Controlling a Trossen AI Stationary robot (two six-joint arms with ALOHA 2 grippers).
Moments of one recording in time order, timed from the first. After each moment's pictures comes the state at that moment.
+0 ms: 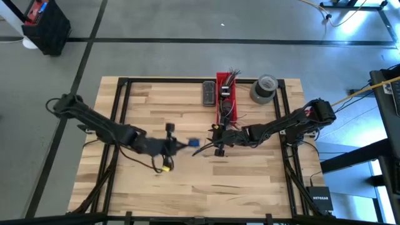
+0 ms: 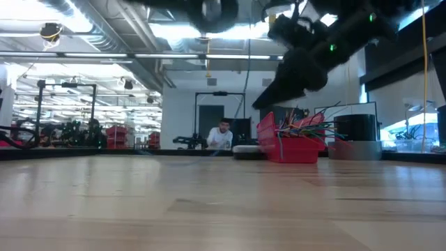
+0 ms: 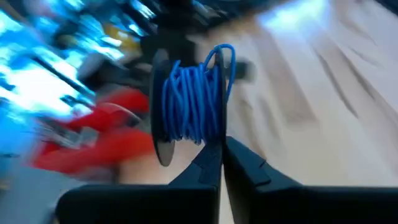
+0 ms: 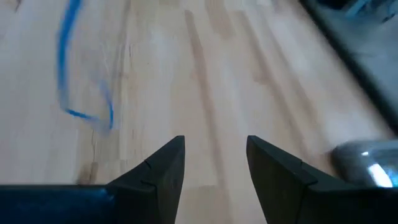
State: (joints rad) left arm -0.41 1.32 0.93 -0.13 -0.55 0.20; right arm 0.18 1.58 0.77 0.19 0.42 0.01
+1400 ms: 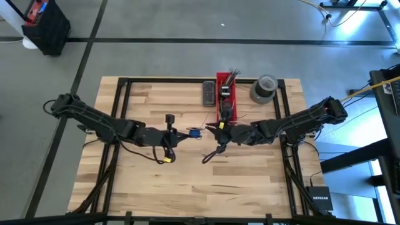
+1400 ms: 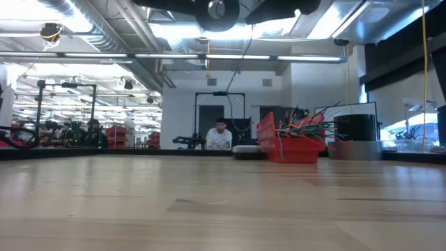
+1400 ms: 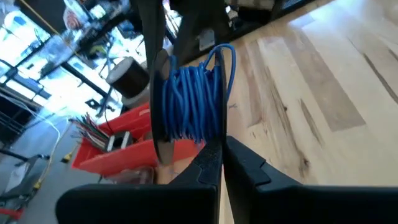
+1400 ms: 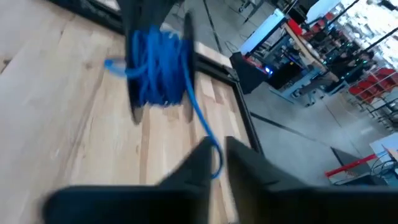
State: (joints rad) left arm -0.33 1.27 0.92 -0.10 -0.55 0.32; right arm 0.26 1.42 1.00 0.00 0.61 -0.37
